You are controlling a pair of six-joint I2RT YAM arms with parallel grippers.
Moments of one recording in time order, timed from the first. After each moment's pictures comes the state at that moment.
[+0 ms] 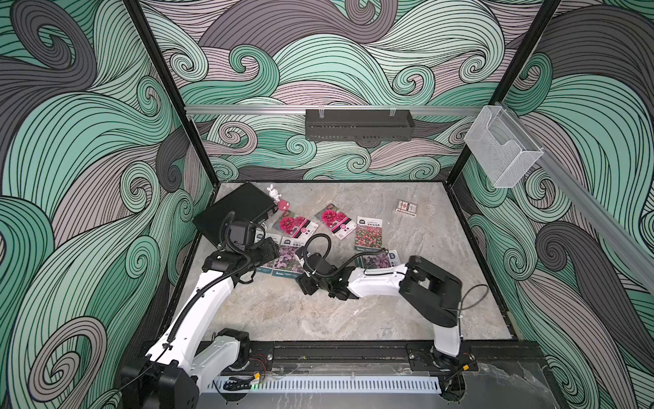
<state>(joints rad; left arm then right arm) -0.17 1.02 0.82 -0.68 0.10 -0.61 1.09 1.88 1.07 0.06 0.12 0.28</state>
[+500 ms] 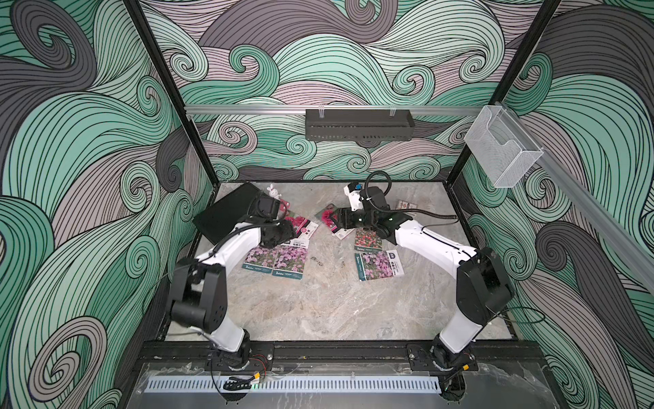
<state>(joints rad) -0.24 1.67 1.19 -0.59 0.14 -0.58 0.56 1.72 1.29 -0.21 -0.26 0.36</state>
